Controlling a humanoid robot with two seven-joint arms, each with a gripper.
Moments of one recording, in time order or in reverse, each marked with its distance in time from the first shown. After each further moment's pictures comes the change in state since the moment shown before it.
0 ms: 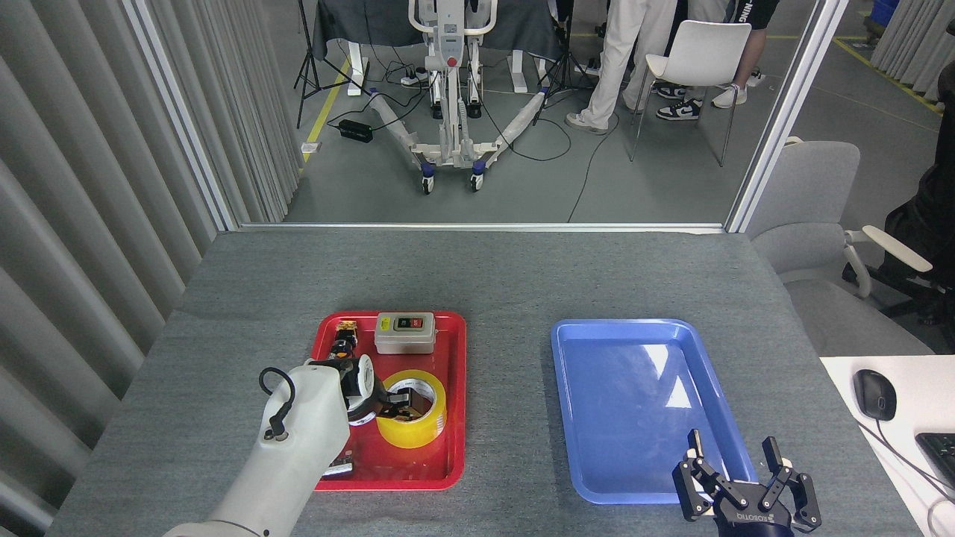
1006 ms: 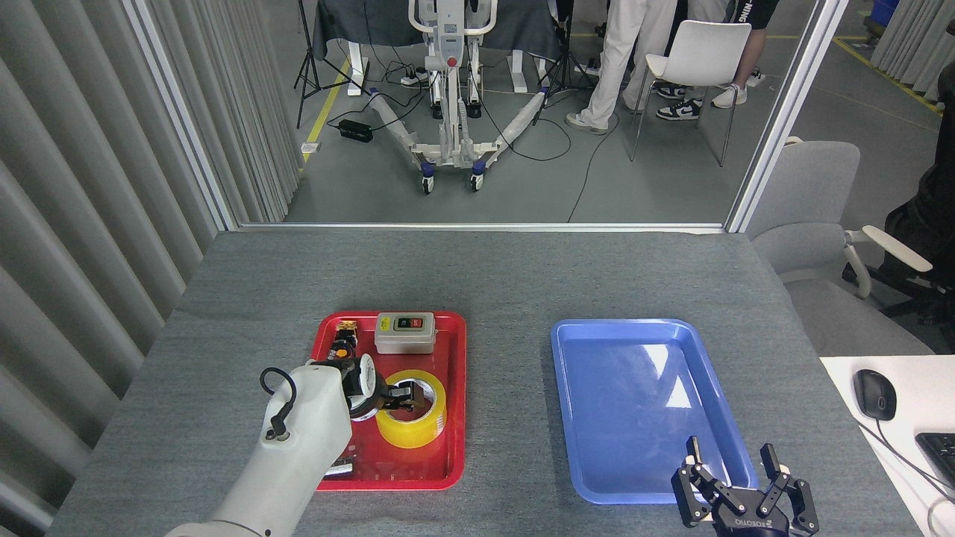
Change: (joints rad) left arm 0.000 -0.004 0.001 -0.001 0.008 0.030 0.077; right arm 0.002 0.000 0.000 0.026 0.004 -0.001 -0.001
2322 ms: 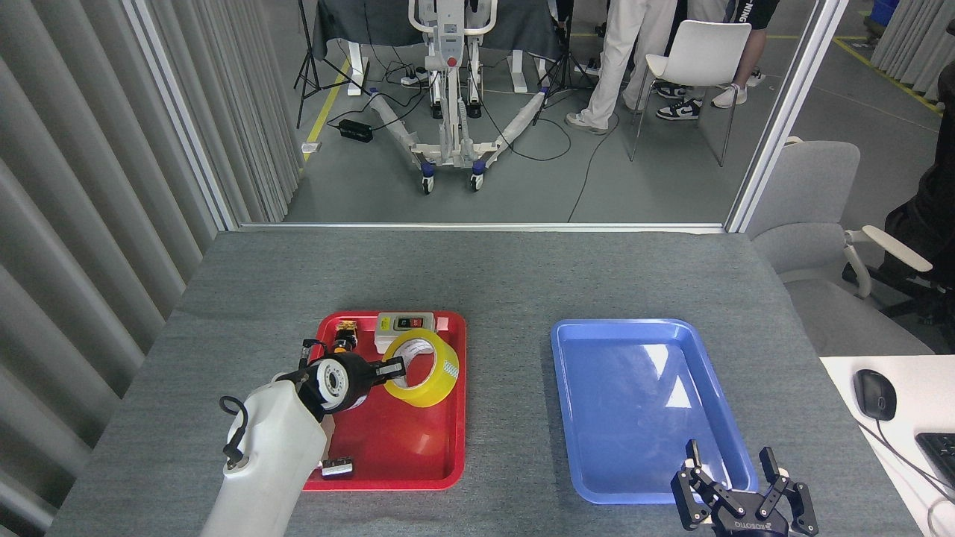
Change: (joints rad) left arm 0.129 0.016 0.248 -0.180 0.176 -0.239 0.202; right arm 0.003 -0.001 0.000 0.006 0.000 0.000 -0.001
